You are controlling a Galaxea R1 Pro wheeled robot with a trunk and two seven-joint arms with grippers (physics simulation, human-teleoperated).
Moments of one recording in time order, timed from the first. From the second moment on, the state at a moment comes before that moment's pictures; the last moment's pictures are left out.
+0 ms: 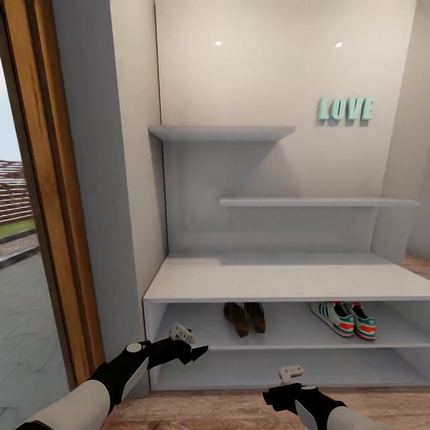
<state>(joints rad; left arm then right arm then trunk) -0.66 0.02 -0.38 -0.36 0.17 -0.11 -0.69 -0.64 0.00 0.00 -0.02 0.11 0.06 0.14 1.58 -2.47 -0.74</state>
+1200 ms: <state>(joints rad) -0.66 0.02 -0.38 -0.05 0.17 -0.27 -0.68 -0.64 0.00 0.00 -0.02 0.11 0.06 0.14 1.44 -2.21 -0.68</state>
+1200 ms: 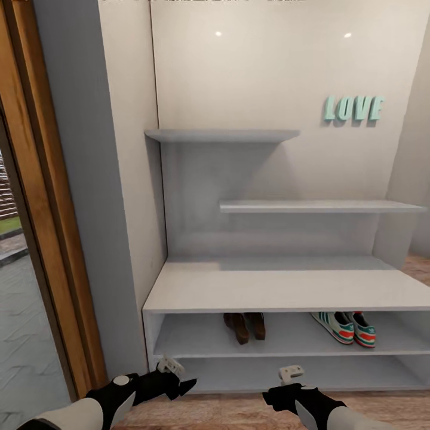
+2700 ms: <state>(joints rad) -0.50 0.04 -0.37 -0.02 0.17 -0.30 -0.61 -0.52 0.00 0.00 -0.02 0.11 0.06 0.14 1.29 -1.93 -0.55</state>
